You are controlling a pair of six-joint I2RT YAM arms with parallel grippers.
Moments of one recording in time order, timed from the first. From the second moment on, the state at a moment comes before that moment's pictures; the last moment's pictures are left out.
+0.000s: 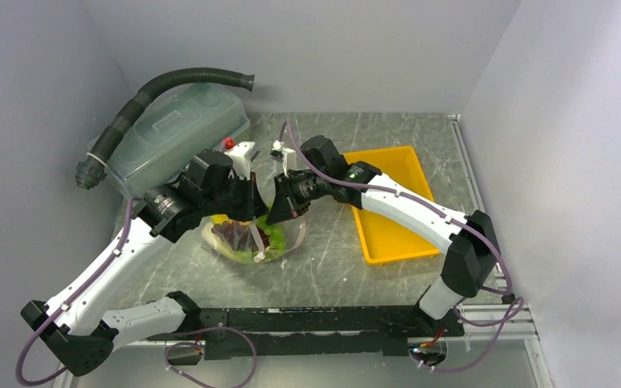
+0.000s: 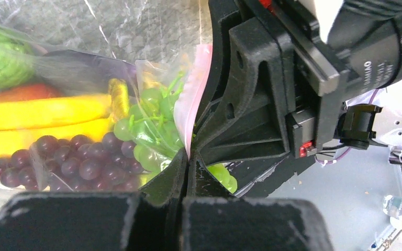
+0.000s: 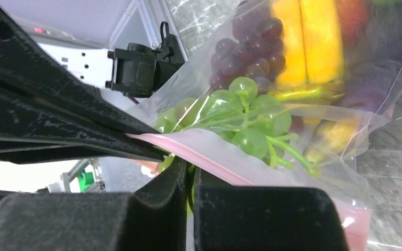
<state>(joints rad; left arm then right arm) -0.67 1.05 1.25 -0.85 0.14 -0.48 0.83 1.61 1.41 -0.47 -0.68 0.39</state>
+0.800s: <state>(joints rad) -0.66 1.06 1.24 -0.81 0.14 -0.53 0.94 1.56 1.15 0.00 -0.22 0.89</state>
